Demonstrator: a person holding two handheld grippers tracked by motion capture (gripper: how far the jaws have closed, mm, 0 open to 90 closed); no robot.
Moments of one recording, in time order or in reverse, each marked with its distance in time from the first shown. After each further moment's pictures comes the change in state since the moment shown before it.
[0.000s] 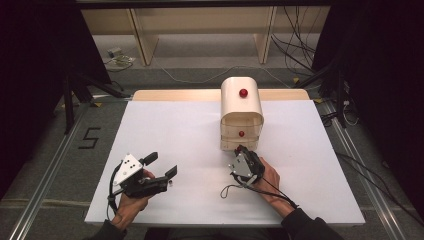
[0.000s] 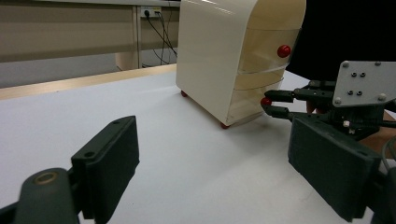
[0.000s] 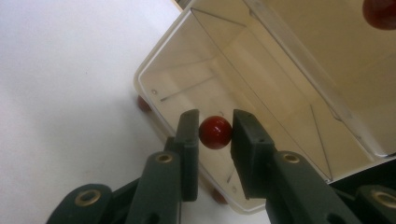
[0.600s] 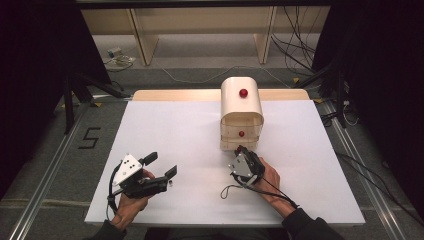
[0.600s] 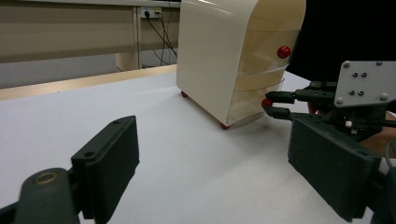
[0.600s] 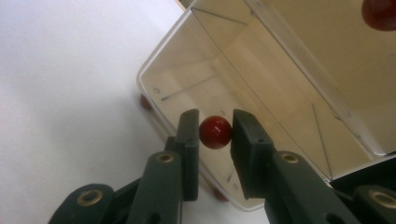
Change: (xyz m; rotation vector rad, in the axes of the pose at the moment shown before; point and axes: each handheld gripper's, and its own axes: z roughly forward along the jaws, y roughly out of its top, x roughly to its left) left arm 0.000 0.000 -0.001 0.000 0.001 0.001; right arm -0.001 0.001 -0.003 0.008 0.016 -0.005
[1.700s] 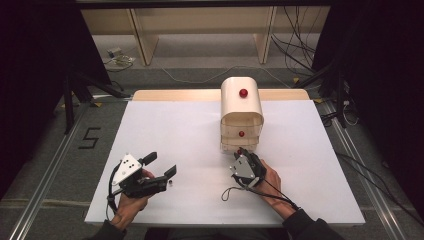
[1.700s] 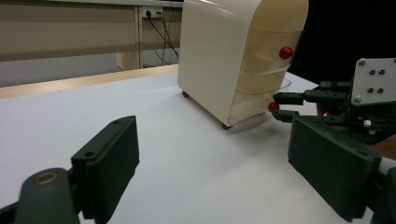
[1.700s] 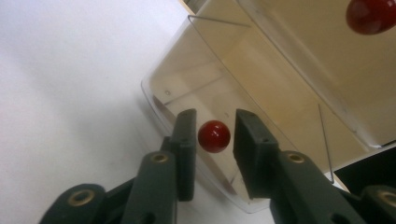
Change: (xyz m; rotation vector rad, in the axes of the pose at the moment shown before) left arm 0.001 0.000 0.000 0.000 0.005 -0.009; right arm -0.002 0.002 -0.011 -0.008 0.044 0.041
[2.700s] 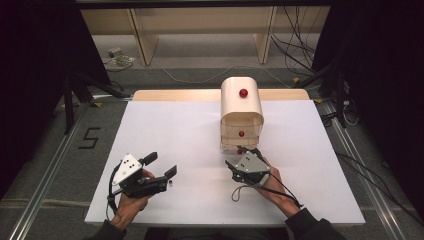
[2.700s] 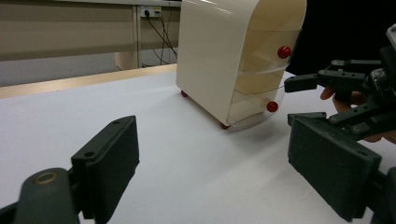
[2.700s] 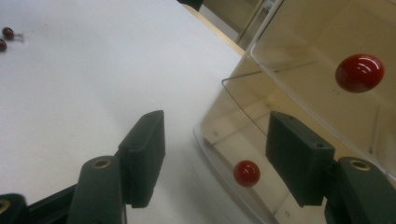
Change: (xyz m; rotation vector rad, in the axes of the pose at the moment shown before) left arm 0.000 0.000 0.000 0.002 -0.007 0.005; right arm -0.026 0.013 -0.020 -0.118 0.291 0.133
